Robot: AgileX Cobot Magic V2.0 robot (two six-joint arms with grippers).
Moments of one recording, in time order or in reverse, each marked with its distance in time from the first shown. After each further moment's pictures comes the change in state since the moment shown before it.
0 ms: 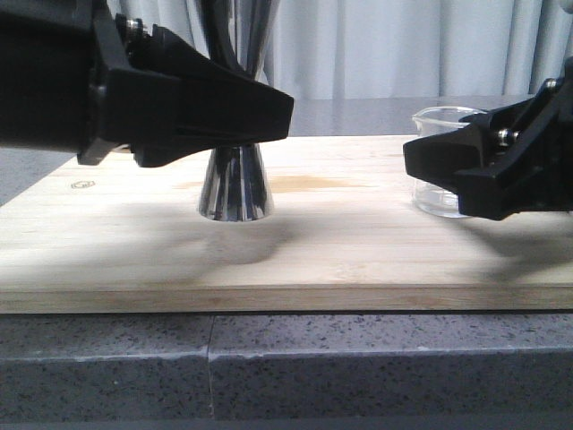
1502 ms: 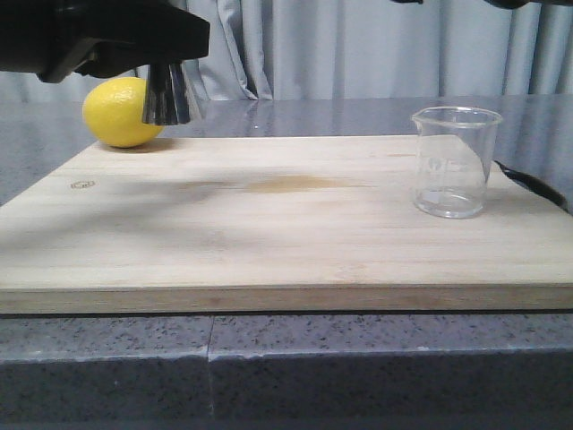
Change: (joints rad) left arm 0.232 0.027 -0.089 0.006 -0.026 0.000; right arm 0.000 0.000 -0.270 -0.002 -0.080 0.073
